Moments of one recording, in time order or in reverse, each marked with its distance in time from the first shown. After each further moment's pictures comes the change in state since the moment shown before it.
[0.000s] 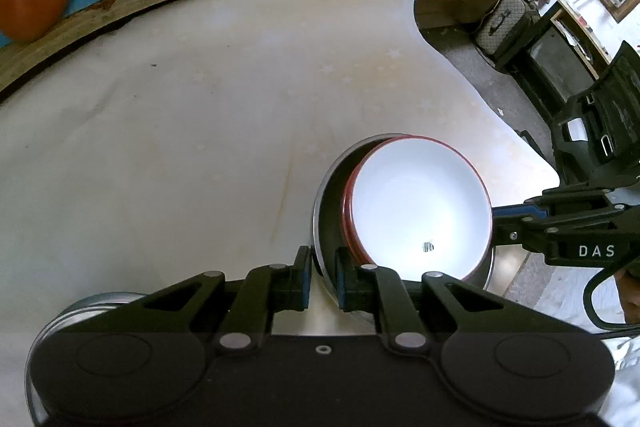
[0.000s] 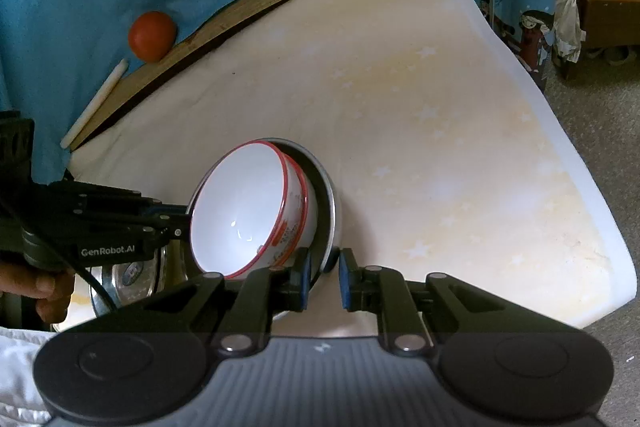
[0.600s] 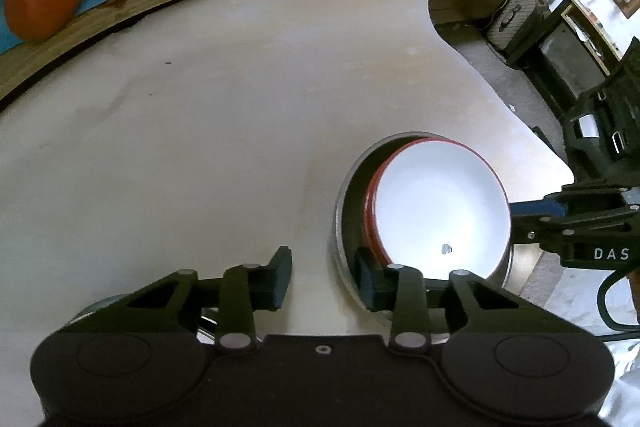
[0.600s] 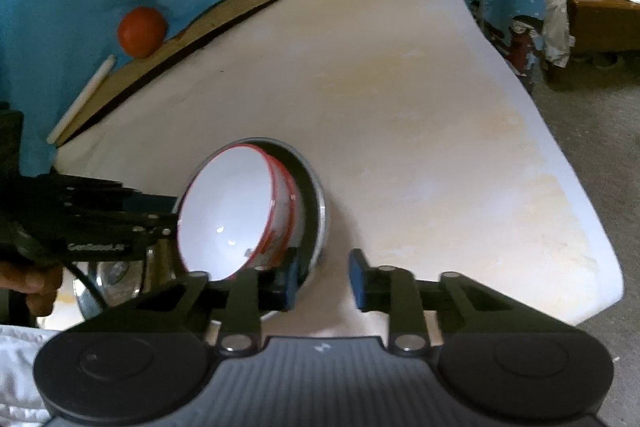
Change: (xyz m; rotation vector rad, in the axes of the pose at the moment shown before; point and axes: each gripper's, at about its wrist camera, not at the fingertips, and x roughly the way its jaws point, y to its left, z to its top) left arm 0.001 0.007 0.001 -0.005 0.015 0.028; right arm 0.000 0.003 -0.001 -0.019 -0.002 -0.043
